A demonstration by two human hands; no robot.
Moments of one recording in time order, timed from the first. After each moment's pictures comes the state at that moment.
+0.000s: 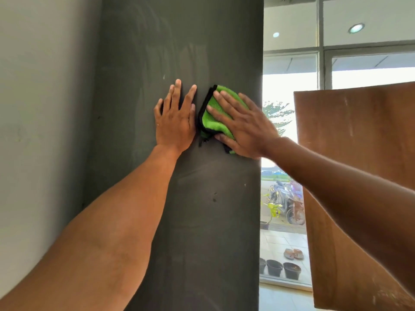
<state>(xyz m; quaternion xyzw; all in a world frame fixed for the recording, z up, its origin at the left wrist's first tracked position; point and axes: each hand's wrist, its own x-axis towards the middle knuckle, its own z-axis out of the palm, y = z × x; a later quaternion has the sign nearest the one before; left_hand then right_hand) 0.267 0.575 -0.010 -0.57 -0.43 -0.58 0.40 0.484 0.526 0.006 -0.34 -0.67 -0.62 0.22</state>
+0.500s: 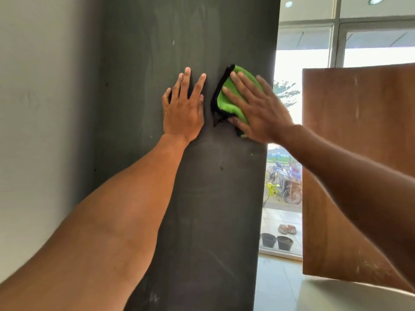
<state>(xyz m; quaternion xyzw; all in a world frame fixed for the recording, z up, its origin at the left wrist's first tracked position) 0.264 0.562 -0.062 -0.59 -0.45 -0.56 0.37 0.489 0.520 -0.029 -0.36 -0.68 -0.60 0.23</state>
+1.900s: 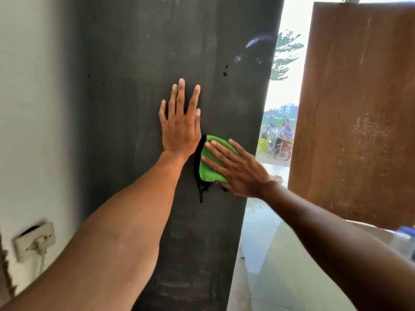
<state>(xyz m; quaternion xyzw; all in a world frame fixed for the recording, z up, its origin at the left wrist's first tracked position) 0.279 0.544 -0.316 -0.61 -0.49 -0.56 0.30 0.490 0.515 -0.365 -0.29 -0.76 -0.57 0.05</state>
